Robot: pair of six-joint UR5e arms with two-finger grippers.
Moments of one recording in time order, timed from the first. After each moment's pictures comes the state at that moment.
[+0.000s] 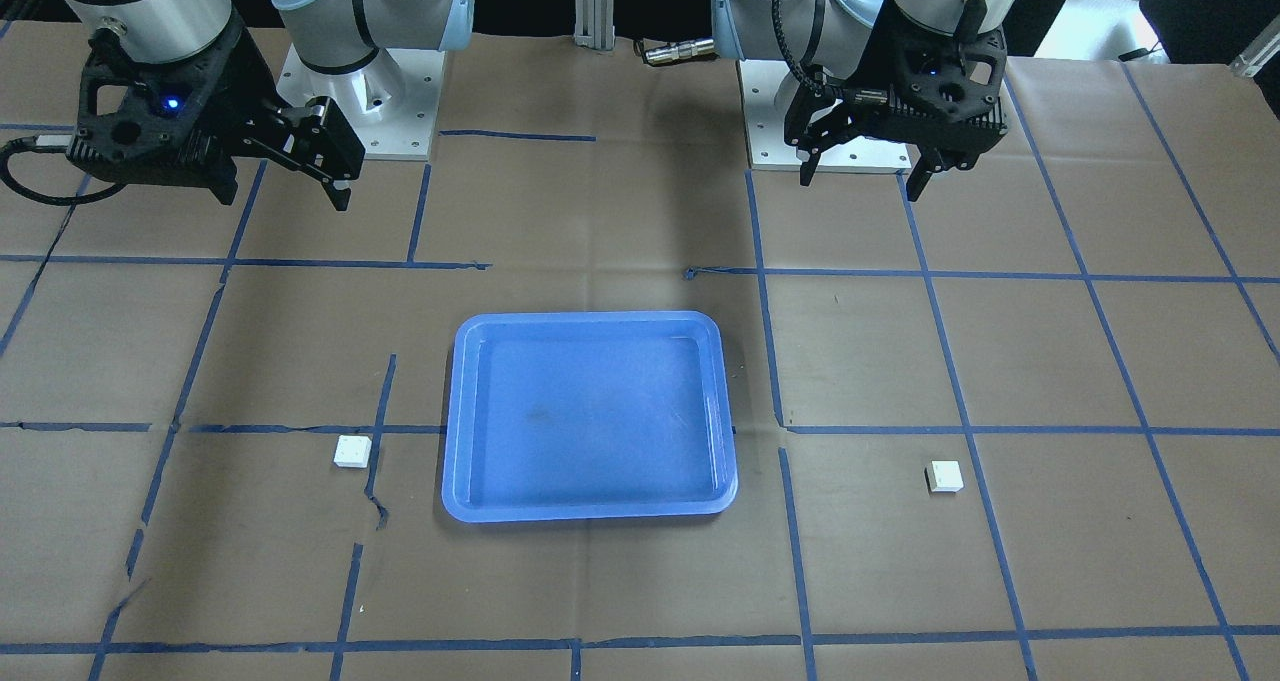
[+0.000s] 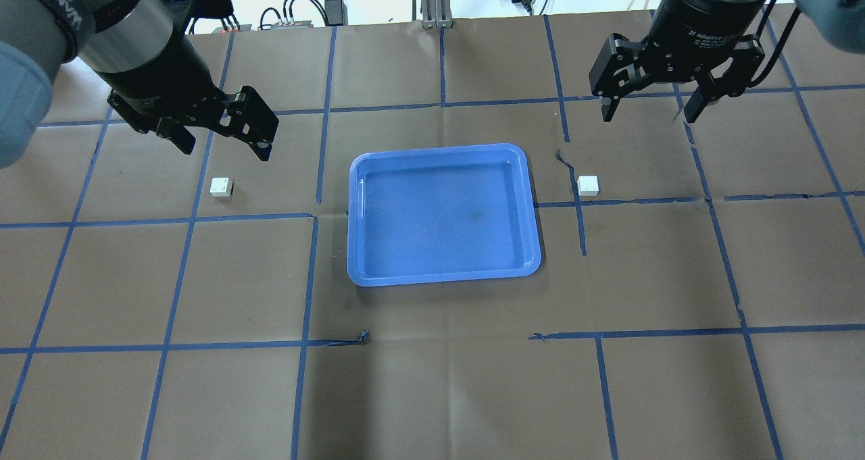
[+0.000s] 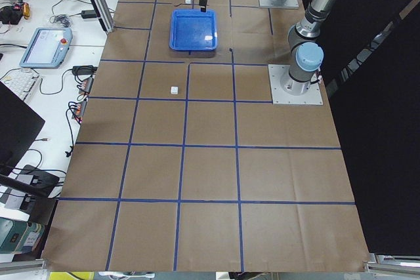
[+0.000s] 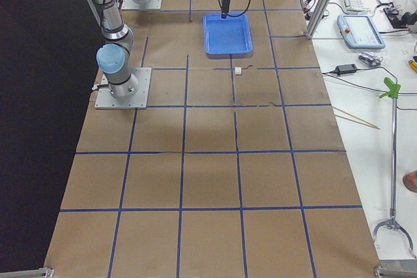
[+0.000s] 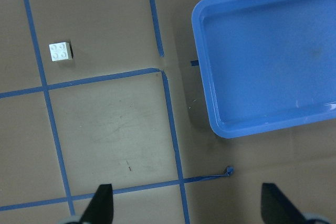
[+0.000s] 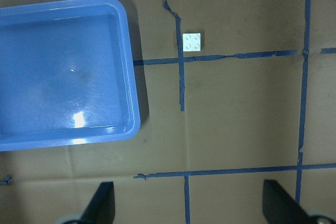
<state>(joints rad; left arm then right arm) -1.58 -1.50 -1.59 -1.59 1.56 0.14 1.56 -1.54 1.47 -1.46 -1.55 0.05</state>
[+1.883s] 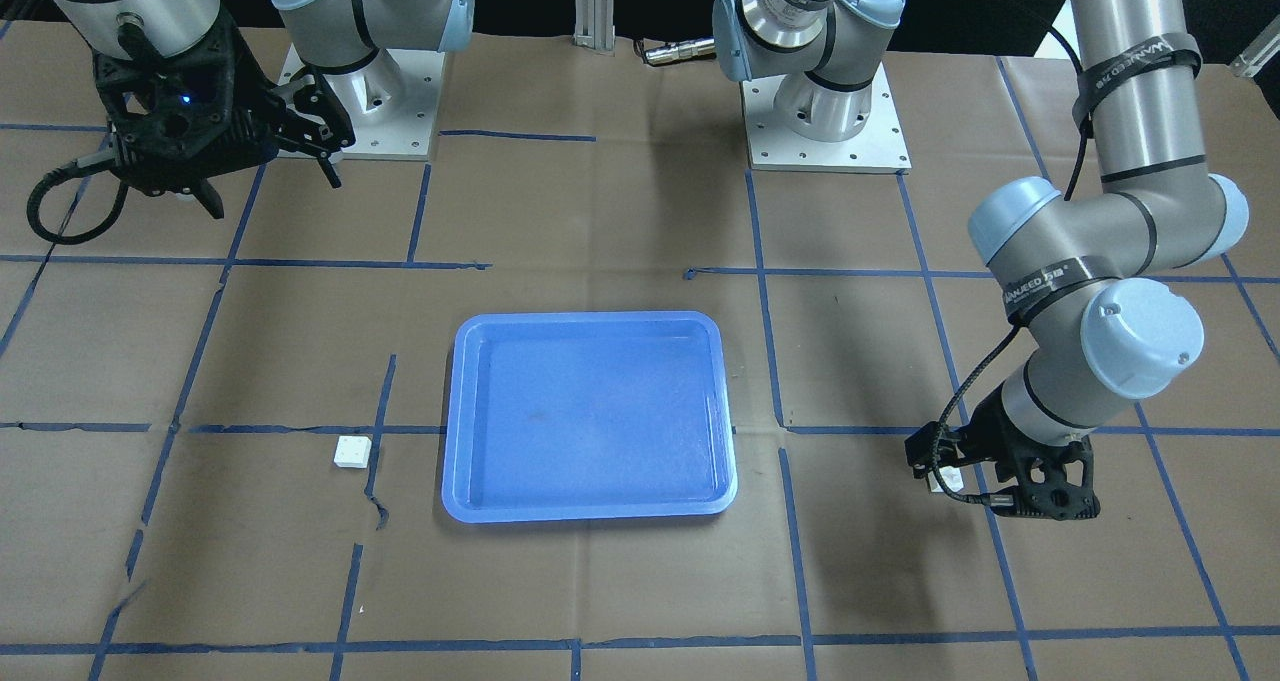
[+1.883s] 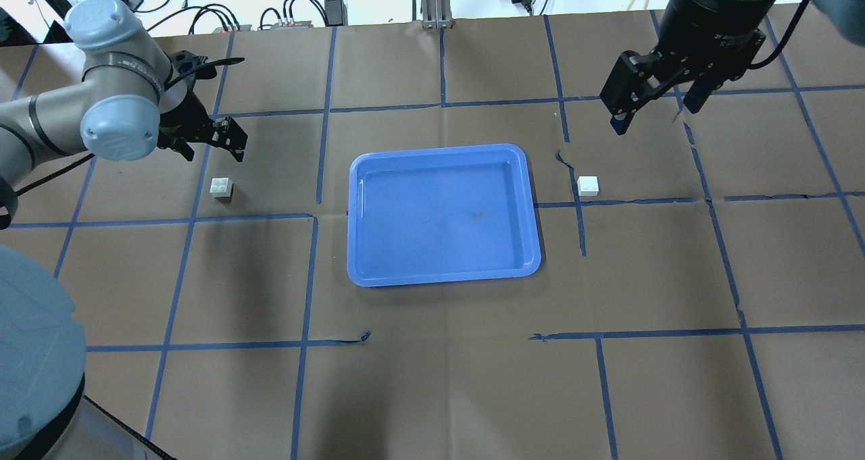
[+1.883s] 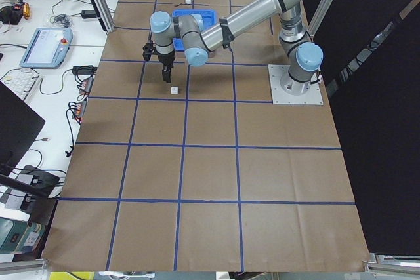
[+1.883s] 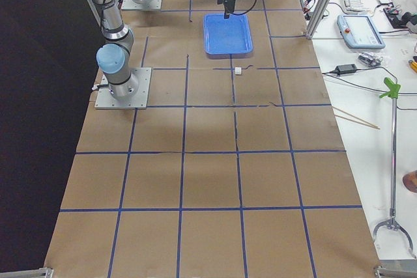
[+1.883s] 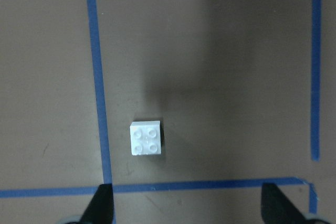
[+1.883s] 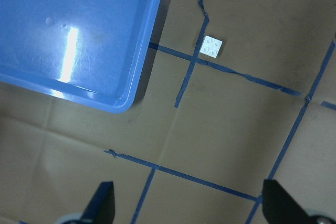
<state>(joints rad) -1.31 -2.05 -1.68 -0.97 1.58 0.31 1.55 -1.54 1.47 -1.43 -1.58 -0.46</state>
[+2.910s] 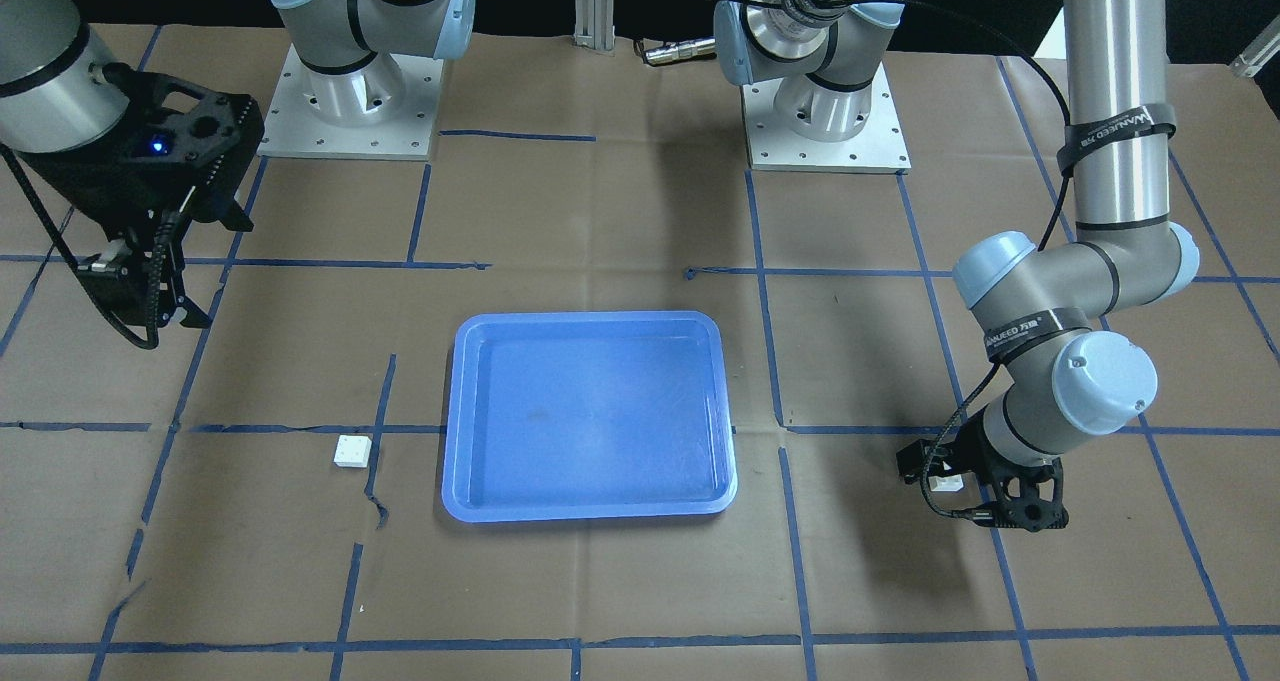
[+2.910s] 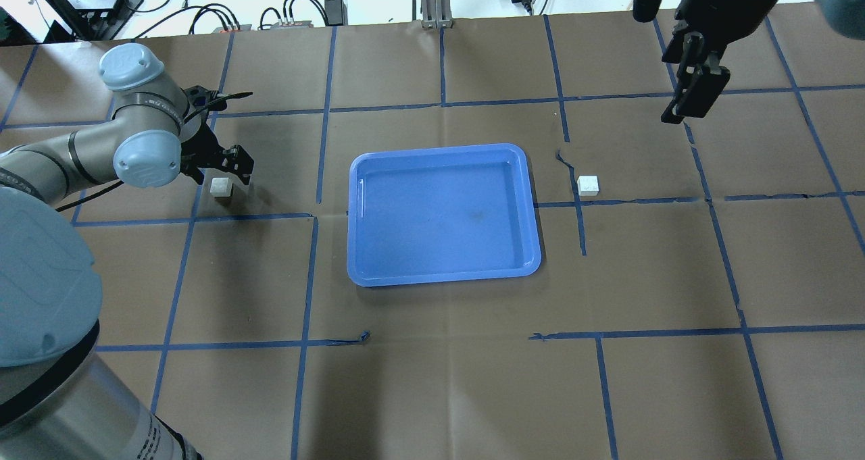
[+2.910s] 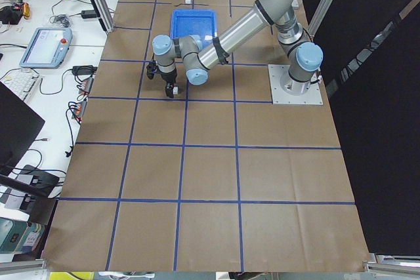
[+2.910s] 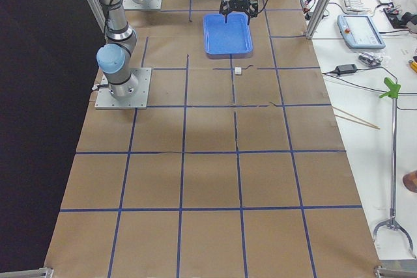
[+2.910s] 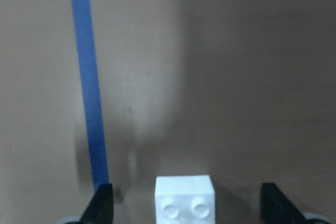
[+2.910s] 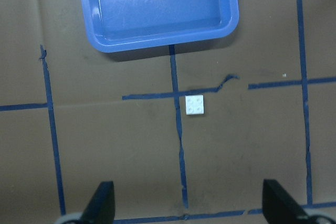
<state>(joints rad) -1.26 -2.10 -1.76 -0.88 1.59 0.33 1.42 -1.46 1.48 -1.58 -1.45 -1.69</state>
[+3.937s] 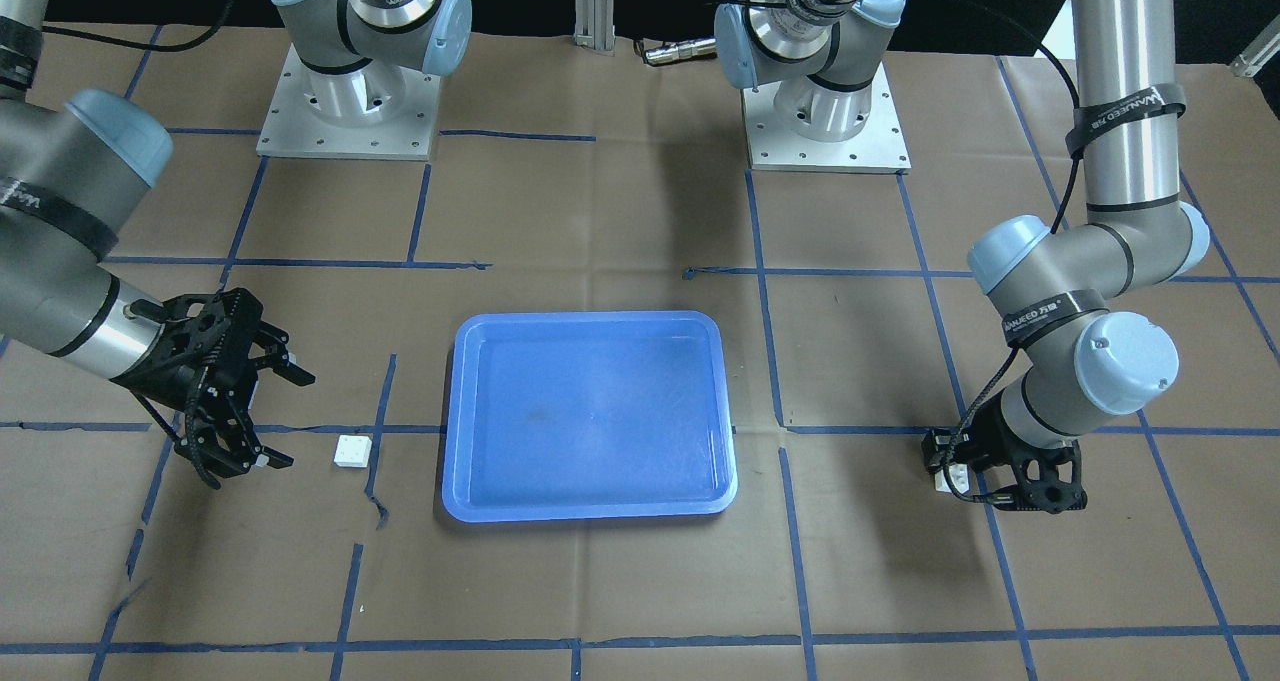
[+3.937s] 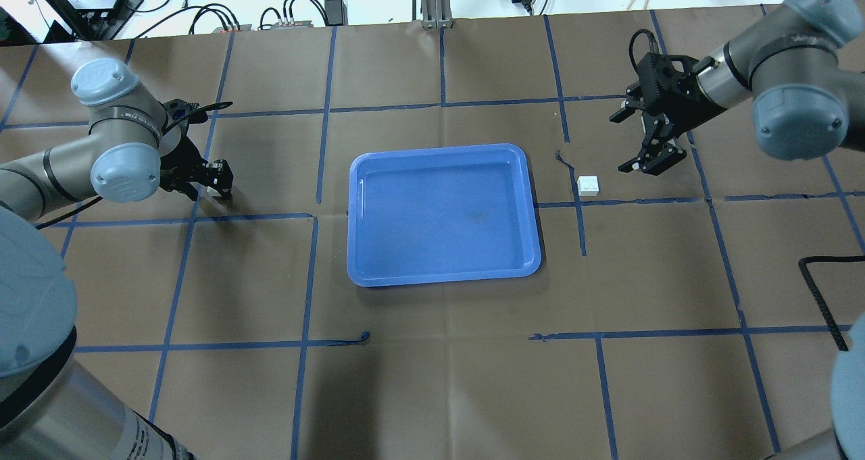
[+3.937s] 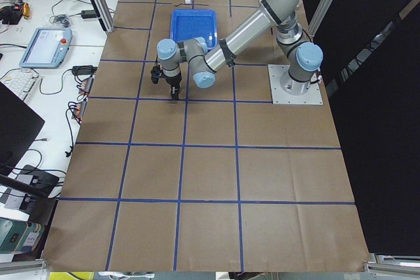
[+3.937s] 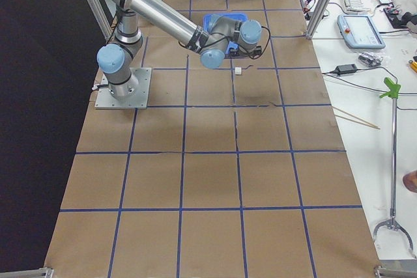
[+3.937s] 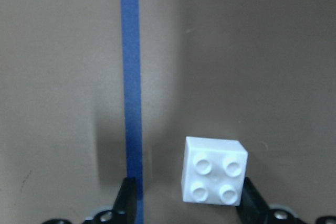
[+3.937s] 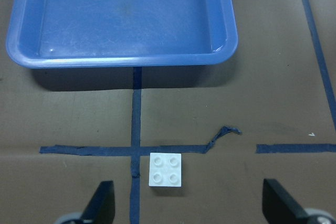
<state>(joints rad) -1.23 -2.08 -1.79 -0.88 1.58 0.33 1.26 -1.24 1.84 -2.07 -1.06 -1.90</state>
